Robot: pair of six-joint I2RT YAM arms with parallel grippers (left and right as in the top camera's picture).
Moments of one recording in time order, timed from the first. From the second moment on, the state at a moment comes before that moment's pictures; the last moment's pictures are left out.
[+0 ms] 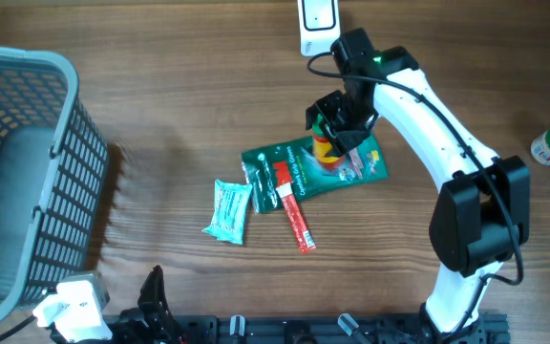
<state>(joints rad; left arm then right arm) 0.16 0.25 1.16 -1.41 0.15 -0.11 0.37 1.99 1.66 -1.14 -0.38 1.30</state>
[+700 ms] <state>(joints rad) 0.16 0.25 1.16 -1.41 0.15 -0.11 0.22 1.99 1.69 -1.32 -0.62 -0.02</state>
